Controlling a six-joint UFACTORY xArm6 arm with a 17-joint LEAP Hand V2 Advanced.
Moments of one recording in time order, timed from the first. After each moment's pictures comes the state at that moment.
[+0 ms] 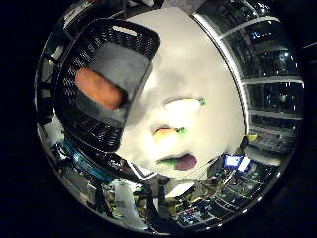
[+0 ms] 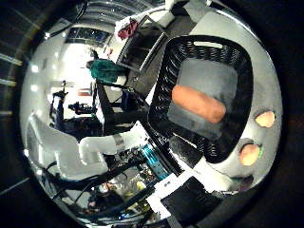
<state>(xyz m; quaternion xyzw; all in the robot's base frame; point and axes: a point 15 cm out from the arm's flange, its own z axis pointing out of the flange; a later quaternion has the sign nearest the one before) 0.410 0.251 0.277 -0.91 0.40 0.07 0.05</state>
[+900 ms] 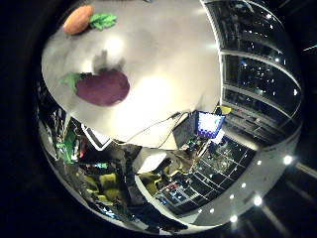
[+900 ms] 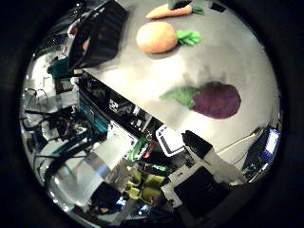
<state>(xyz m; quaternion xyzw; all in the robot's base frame) 0.337 -0.178 0.182 -0.87 0.45 -0.04 -0.20</state>
